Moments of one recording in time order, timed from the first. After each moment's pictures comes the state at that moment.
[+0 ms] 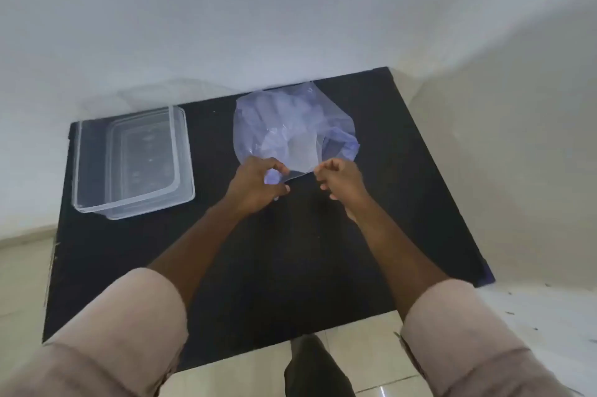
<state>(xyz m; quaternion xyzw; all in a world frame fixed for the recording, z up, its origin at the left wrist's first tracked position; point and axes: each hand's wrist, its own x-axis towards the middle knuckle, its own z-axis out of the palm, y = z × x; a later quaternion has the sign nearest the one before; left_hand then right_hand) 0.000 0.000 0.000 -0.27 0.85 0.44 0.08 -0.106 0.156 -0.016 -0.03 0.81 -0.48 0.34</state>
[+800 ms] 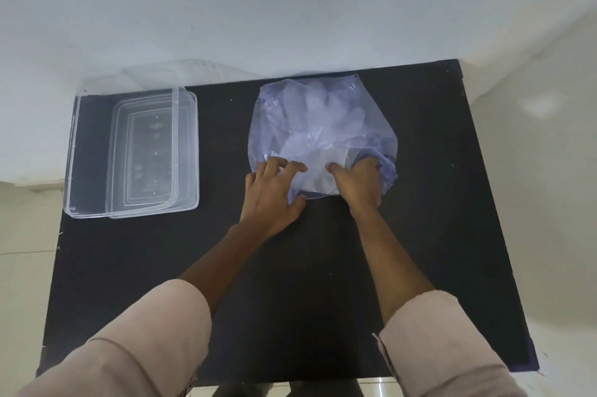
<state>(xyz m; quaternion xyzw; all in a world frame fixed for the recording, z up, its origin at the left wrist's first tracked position) -0.046 -0.012 -0.046 -0.27 0.93 0.22 0.05 -0.178 0.083 -0.088 0.06 0.90 -0.34 0.27</state>
